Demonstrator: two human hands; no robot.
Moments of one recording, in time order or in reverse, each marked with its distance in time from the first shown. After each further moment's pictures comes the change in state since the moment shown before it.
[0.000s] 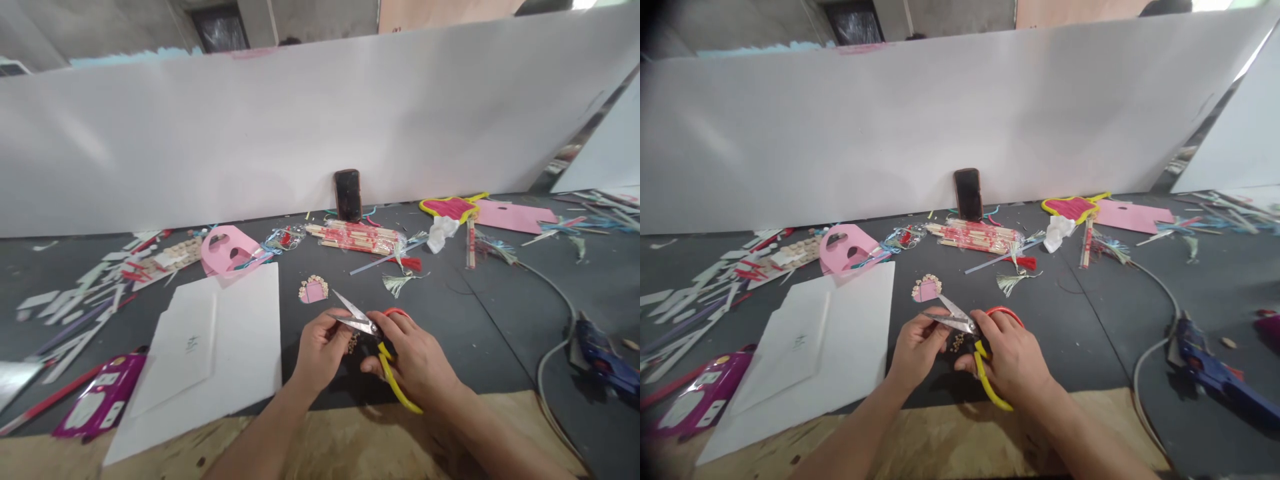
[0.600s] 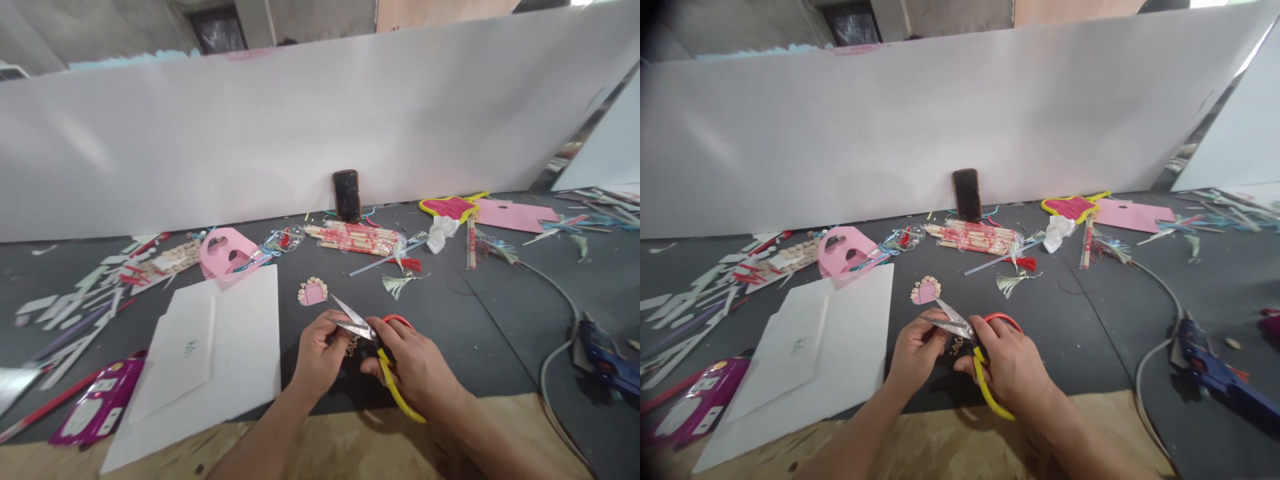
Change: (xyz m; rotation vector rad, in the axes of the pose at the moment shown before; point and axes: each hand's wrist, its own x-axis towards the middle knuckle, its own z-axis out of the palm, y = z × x) left_hand 0.002 -0.006 -0.002 0.132 0.002 0.140; right_hand -0.004 -0.003 0.001 -0.041 -0.076 0.001
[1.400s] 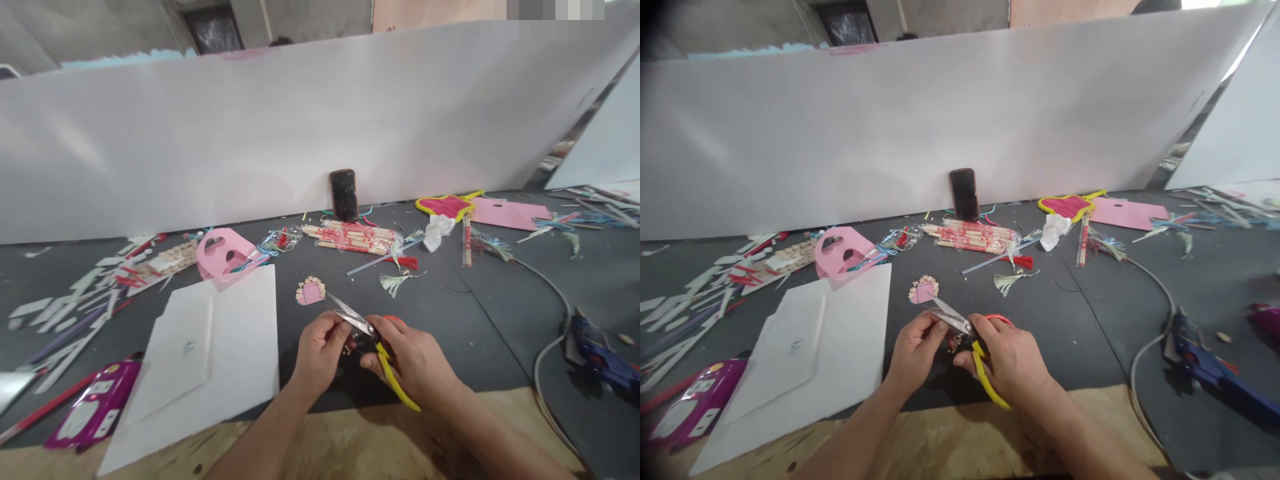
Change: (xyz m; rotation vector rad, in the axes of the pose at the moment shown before) left_hand -0.001 0.010 0.001 -0.062 -0.031 -0.106; right_hand 0.001 0.003 -0.001 0.058 0.028 -0.013
